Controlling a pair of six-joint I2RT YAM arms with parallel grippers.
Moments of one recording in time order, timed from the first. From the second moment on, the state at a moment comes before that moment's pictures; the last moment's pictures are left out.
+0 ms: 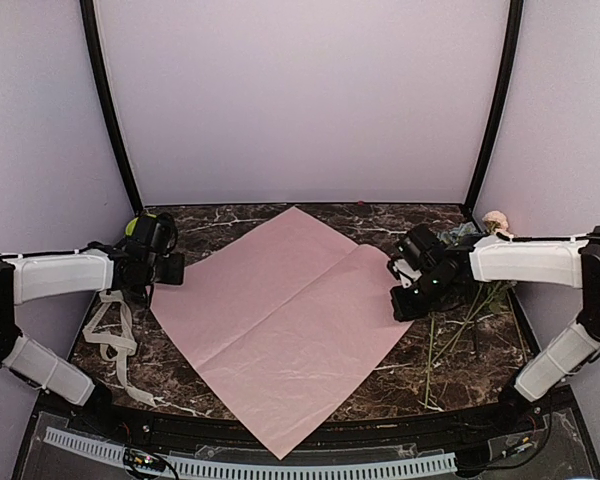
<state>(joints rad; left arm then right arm) -0.40 1.39 0.76 -0.19 -0.47 -0.21 0.65 1.50 0.89 -0.63 -0.03 0.38</state>
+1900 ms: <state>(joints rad) -0.60 1.59 1.15 -0.32 -0.07 -0.05 0.51 1.35 0.91 -0.75 0.18 0.55</state>
